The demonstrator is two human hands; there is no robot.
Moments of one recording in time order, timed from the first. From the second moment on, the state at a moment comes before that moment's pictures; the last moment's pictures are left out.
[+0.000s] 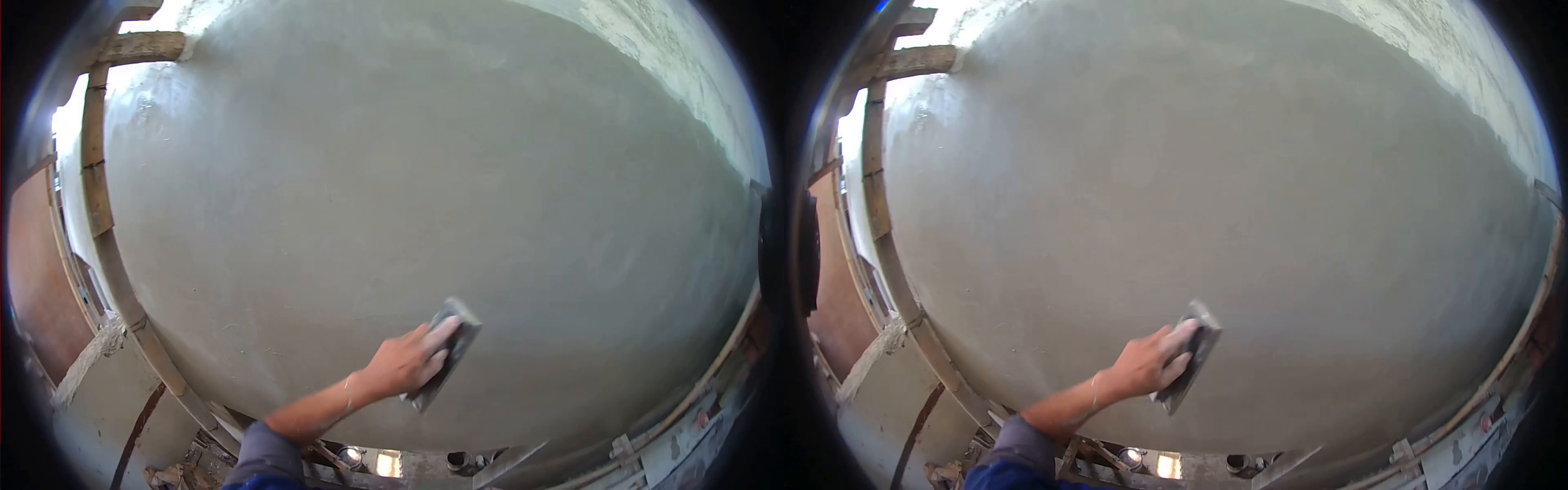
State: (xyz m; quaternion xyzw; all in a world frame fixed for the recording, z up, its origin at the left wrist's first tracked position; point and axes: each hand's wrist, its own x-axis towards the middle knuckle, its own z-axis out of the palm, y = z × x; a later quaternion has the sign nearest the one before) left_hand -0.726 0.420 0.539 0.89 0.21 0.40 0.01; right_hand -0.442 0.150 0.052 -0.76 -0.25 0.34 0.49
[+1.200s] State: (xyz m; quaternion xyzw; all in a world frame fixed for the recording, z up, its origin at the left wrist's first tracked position) left_hand -0.708 0.349 0.376 0.52 0.04 0.43 0.73; right_hand -0.554 0.209 0.276 0.01 -0.13 0.74 0.66
